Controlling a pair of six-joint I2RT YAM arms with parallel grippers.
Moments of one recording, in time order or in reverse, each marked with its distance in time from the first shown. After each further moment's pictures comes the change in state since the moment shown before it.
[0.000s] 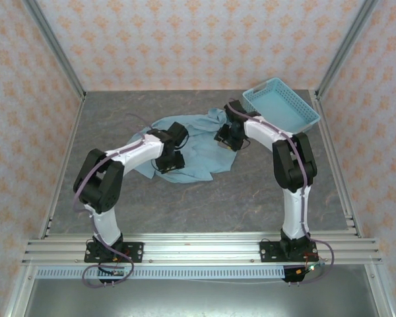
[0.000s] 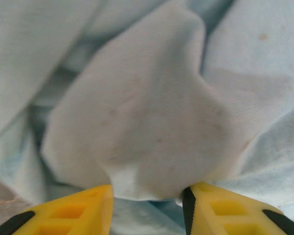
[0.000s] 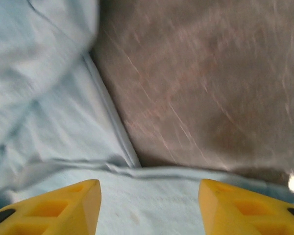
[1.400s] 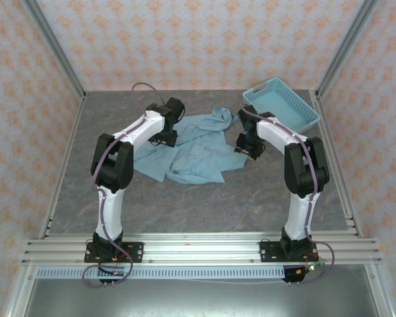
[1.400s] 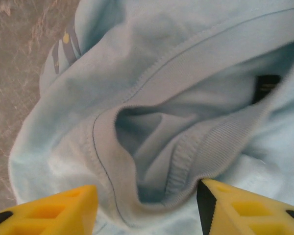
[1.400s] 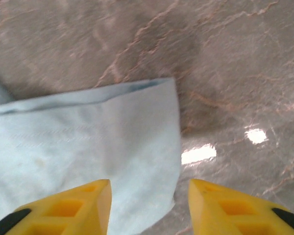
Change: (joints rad) left arm 0.127 0.323 0.467 -0.159 -0.266 0.617; right arm -0.068 -0.122 -0.079 -0.247 0.140 -0.137
